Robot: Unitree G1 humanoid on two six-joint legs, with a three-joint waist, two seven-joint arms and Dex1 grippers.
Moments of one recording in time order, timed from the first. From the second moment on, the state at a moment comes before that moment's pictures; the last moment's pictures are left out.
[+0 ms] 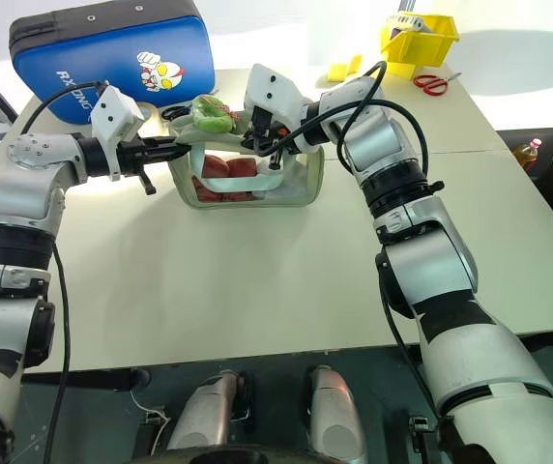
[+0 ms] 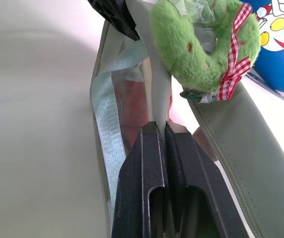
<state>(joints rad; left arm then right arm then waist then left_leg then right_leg) -0.92 0.69 -0.05 0.50 -0.17 0.19 -1.05 -1.32 -0.33 0.26 0.74 -0.06 0.22 1.14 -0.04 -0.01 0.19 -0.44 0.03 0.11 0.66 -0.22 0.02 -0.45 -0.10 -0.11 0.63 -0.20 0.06</state>
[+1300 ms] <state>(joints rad) -0.92 0.69 -0.04 0.47 -0.17 0.21 -1.07 -1.42 -0.28 0.16 0.86 -0.04 0.19 0.92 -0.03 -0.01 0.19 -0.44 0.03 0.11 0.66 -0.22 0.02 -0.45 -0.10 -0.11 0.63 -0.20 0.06</state>
